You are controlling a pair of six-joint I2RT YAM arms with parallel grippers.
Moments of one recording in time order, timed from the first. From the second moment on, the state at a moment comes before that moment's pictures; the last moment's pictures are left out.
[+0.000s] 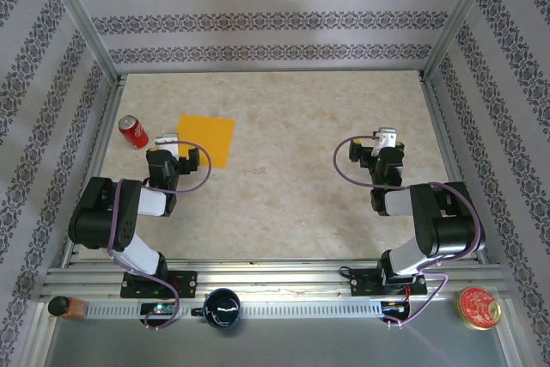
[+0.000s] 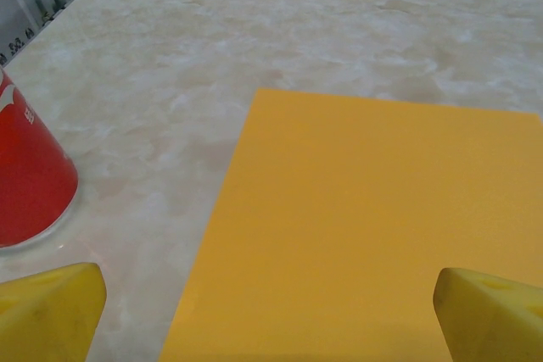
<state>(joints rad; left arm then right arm) -0.02 1.59 0.36 0.86 -0.15 -0.03 0.03 1.53 0.35 0.89 0.11 0.05</state>
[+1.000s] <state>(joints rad) -0.02 1.39 0.87 -0.15 0.17 -0.21 0.03 1.23 0.77 -0.21 -0.33 0.42</state>
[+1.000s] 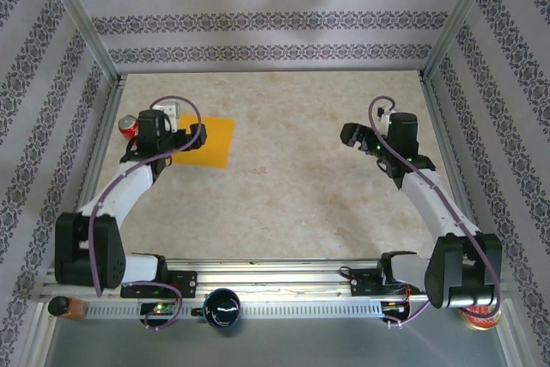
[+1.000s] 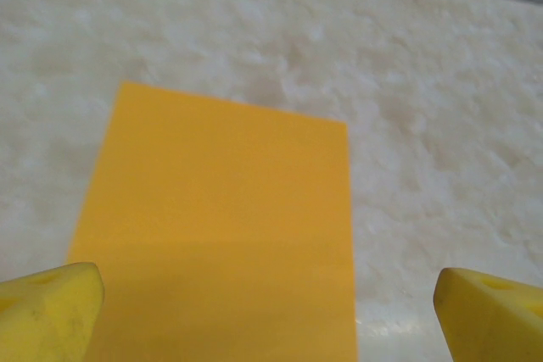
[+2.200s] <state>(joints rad) -0.12 1.88 1.17 -0.41 0.22 -0.44 0.35 1.40 0.82 -0.28 -0.30 0.60</state>
